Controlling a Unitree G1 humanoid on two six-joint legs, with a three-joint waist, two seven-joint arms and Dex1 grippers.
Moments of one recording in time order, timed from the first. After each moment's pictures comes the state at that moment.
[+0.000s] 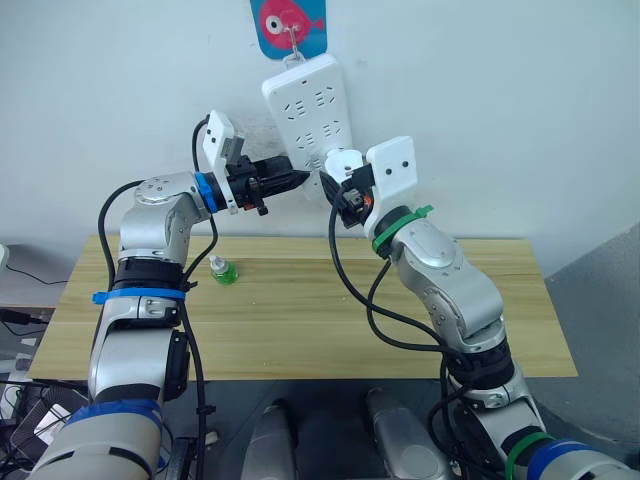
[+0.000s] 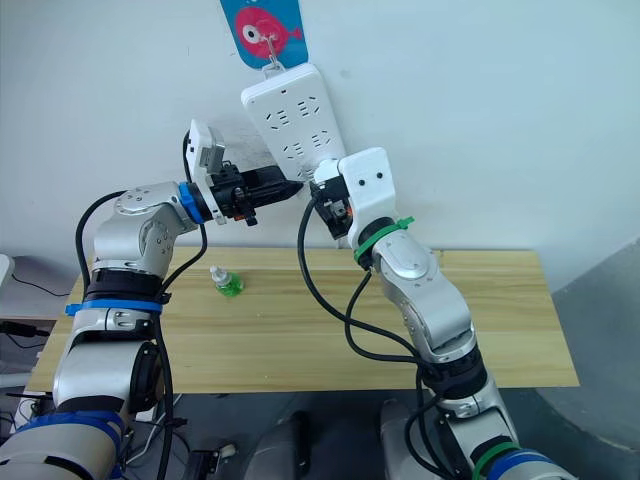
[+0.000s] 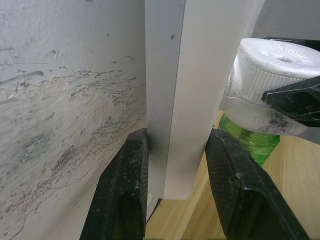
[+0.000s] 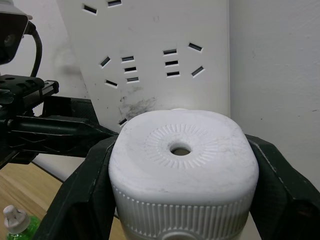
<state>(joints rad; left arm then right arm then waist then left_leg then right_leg) -0.95 0.52 0.08 0.55 -0.35 0.30 -1.13 -0.66 -0.03 0.22 -0.34 0.14 0.72 0.06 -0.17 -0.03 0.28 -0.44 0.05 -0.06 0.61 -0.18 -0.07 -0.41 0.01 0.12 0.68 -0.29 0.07</state>
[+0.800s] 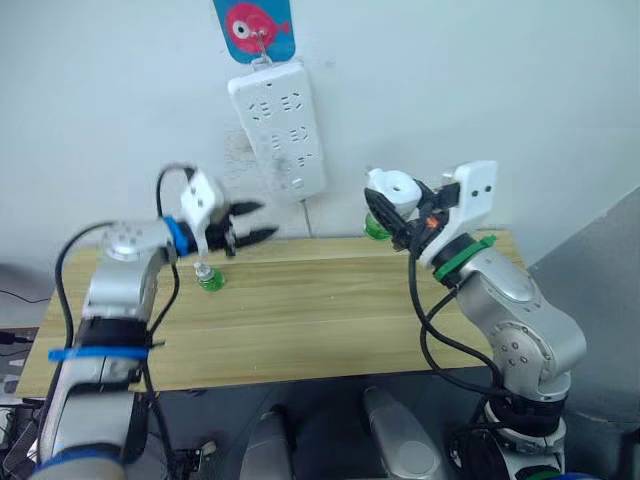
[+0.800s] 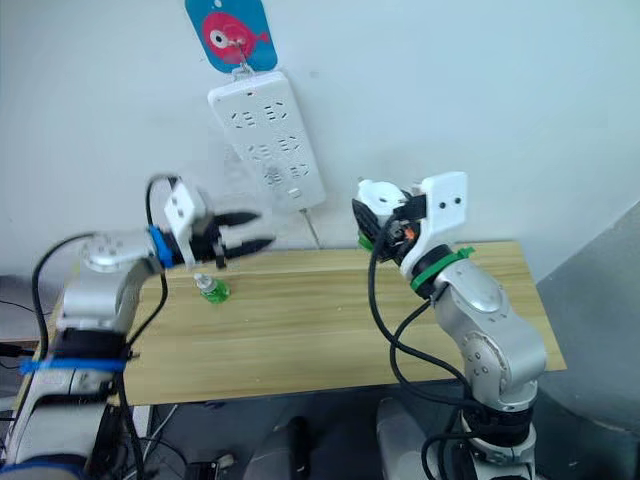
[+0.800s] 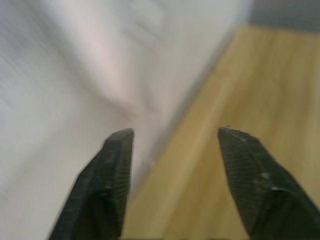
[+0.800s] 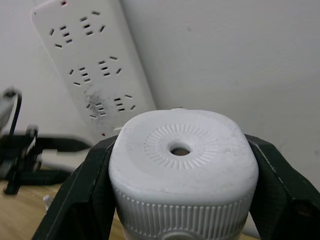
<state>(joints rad) -0.52 0.67 0.02 0.26 -0.24 0.15 -1.07 -0.43 -0.05 -0.07 -0.67 0.42 0.91 0.18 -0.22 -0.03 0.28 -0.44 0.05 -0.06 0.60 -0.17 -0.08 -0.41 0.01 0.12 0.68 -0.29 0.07</state>
